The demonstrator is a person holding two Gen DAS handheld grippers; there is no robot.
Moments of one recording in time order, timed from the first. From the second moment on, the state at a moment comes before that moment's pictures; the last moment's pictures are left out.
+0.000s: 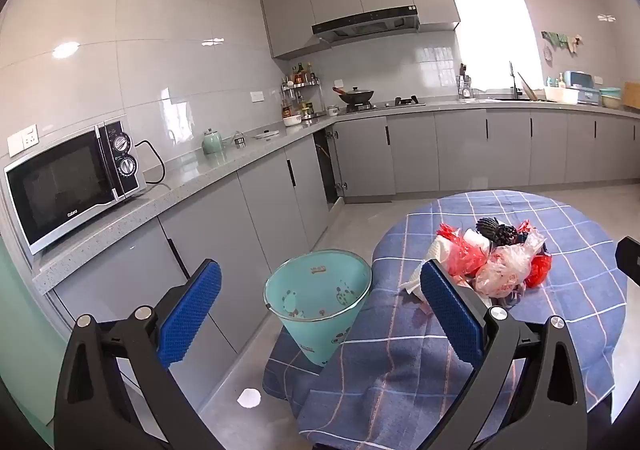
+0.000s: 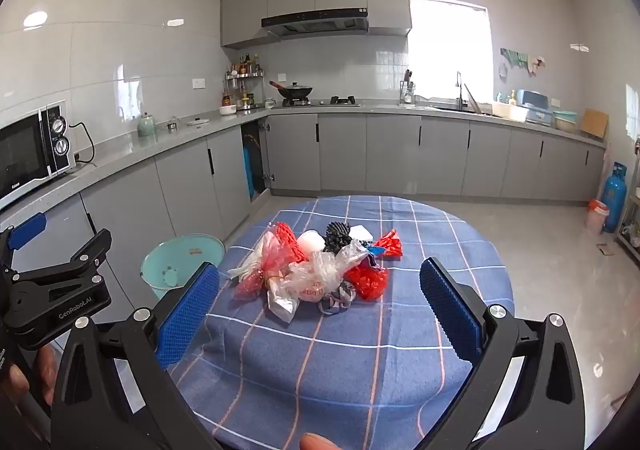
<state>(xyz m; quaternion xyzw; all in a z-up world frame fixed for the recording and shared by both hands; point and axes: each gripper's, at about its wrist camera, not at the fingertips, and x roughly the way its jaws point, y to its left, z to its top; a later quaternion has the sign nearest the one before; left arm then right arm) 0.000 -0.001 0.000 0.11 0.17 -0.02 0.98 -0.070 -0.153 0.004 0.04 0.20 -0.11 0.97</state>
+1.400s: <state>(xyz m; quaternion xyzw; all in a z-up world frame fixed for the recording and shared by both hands) 0.002 -0.007 -0.007 0.11 0.18 -0.03 0.98 -0.068 -0.158 -0.006 0.03 0.20 -0.11 0.97</state>
